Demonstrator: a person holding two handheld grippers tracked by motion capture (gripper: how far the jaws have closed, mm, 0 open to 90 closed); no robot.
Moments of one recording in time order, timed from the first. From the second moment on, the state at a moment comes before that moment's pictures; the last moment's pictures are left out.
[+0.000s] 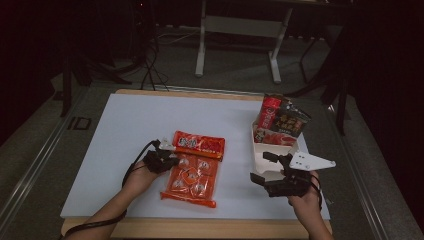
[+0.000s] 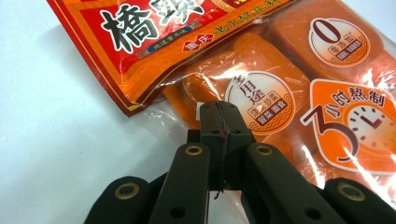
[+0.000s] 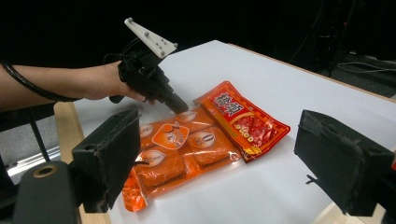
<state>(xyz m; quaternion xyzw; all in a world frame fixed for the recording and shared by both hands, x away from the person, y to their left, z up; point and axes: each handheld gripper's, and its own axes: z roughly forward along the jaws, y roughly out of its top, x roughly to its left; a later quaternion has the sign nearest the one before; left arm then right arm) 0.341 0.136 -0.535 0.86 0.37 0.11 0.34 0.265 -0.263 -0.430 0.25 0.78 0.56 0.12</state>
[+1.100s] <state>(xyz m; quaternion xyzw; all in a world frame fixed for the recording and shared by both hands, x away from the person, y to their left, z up) 0.276 0.144 -0.529 0.88 0.34 0.02 0.32 0.259 -0.262 -0.428 0.25 0.78 0.56 0.12</state>
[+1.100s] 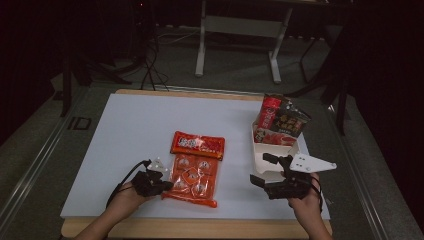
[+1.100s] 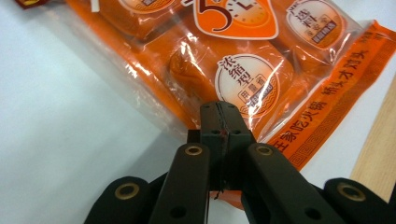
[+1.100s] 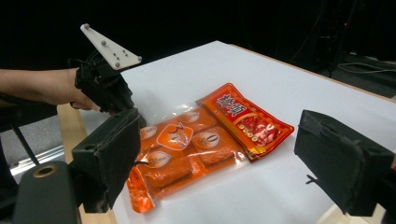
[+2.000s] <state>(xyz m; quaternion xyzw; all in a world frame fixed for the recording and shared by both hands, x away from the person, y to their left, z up) 0.283 0.156 -0.498 0.81 0.37 0.04 0.45 0.259 -0.262 -0.427 0.24 0.78 0.56 0.14</state>
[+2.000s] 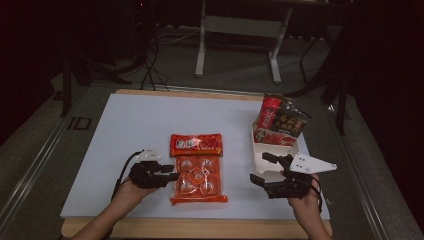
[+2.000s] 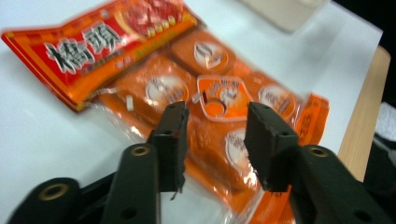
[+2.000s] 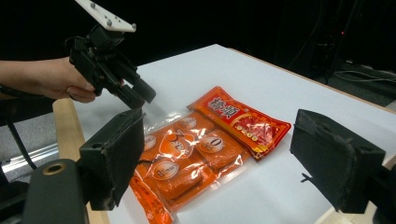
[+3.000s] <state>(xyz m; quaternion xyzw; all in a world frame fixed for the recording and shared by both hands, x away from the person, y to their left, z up) 0.387 0.174 -0.544 0.78 0.45 0.05 0.42 0.252 -0.258 -0.427 0.24 0.78 0.56 0.14</state>
